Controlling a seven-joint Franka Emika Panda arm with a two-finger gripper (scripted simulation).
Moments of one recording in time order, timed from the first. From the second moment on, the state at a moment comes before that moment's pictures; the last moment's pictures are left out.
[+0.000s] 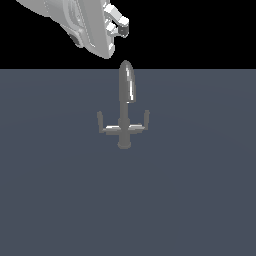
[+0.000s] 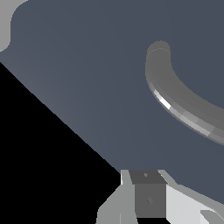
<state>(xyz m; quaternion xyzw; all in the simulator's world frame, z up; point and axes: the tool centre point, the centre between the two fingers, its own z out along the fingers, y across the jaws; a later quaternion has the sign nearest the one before) -0.066 0.008 0.368 0.44 0.70 -0.54 0.15</state>
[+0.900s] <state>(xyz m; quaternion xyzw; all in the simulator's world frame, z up) -0.007 0.034 0.313 0.19 0.74 -0.64 0.06</state>
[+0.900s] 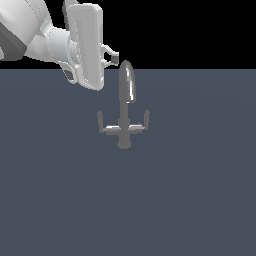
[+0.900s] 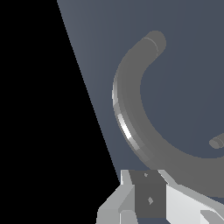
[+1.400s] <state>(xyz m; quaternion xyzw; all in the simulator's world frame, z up) 0.020 0.052 0.276 0.05 0.74 -0.67 -0.01</state>
